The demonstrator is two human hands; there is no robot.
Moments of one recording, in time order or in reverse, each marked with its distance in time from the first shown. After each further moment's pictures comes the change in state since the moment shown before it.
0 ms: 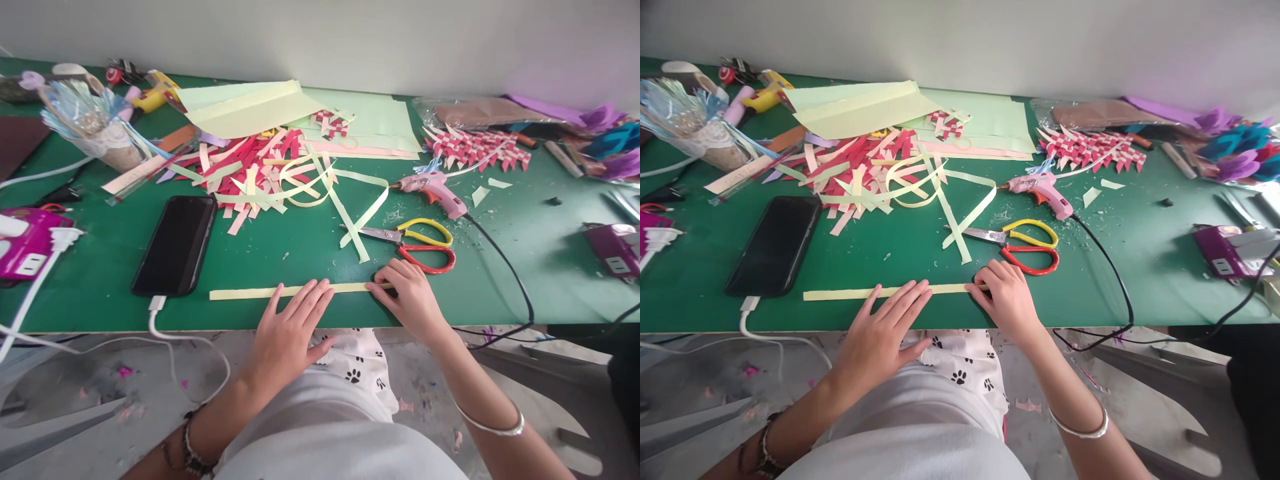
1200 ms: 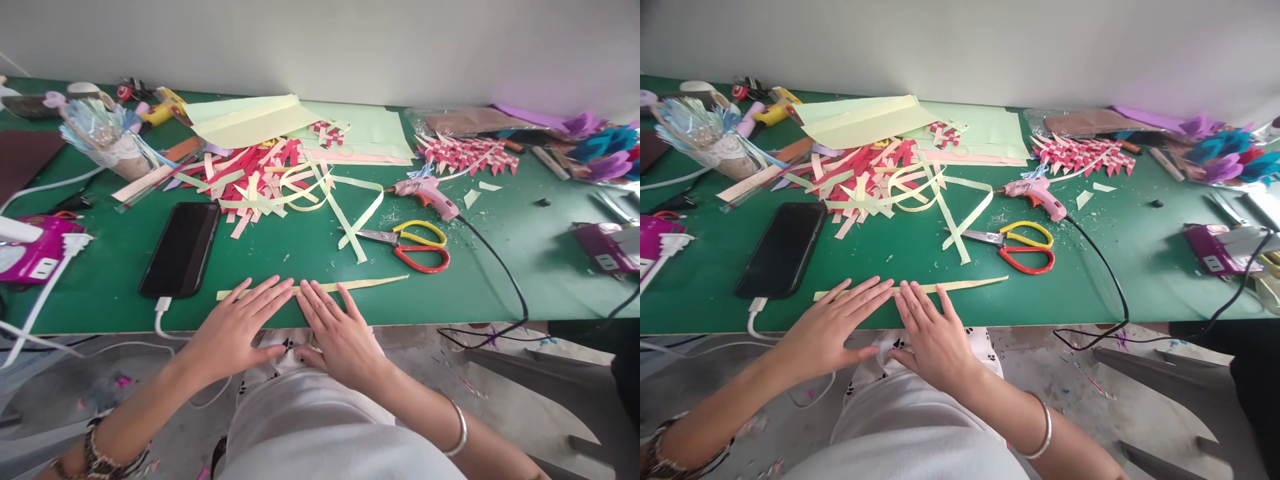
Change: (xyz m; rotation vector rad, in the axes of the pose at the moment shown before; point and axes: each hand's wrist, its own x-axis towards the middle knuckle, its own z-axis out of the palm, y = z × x) left_hand -0.028 -0.075 -0.016 -0.027 -0.226 0.143; right_hand -0.015 -0.098 0.034 -0.262 -0.158 -0.308
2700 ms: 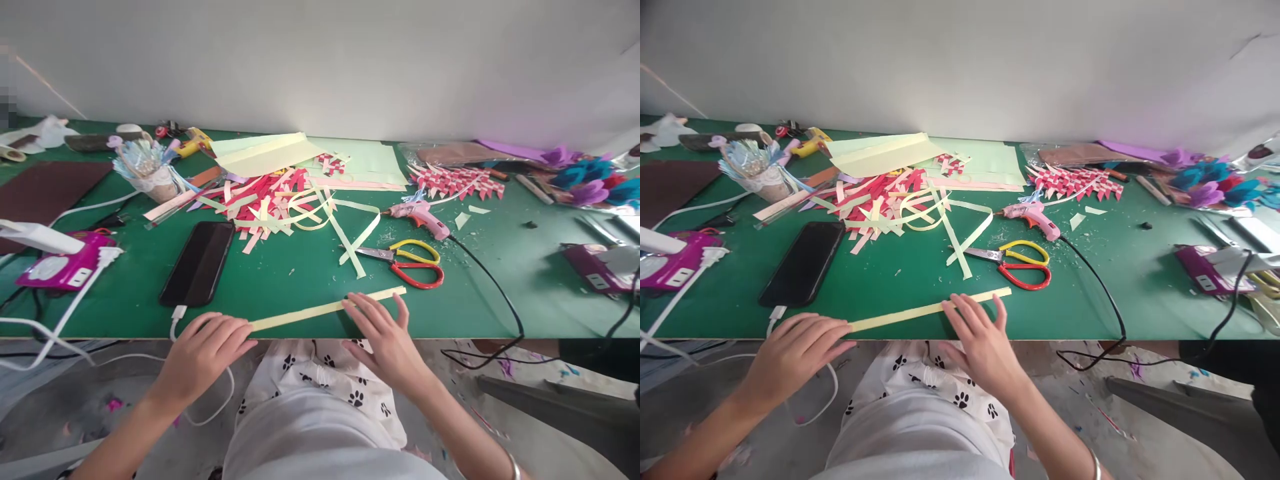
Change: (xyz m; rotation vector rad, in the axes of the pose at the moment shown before) left_hand -0.045 -0.006 -0.007 0.270 0.377 -0.031; right_hand -0.038 0.046 -0.011 0.059 0.132 0.146
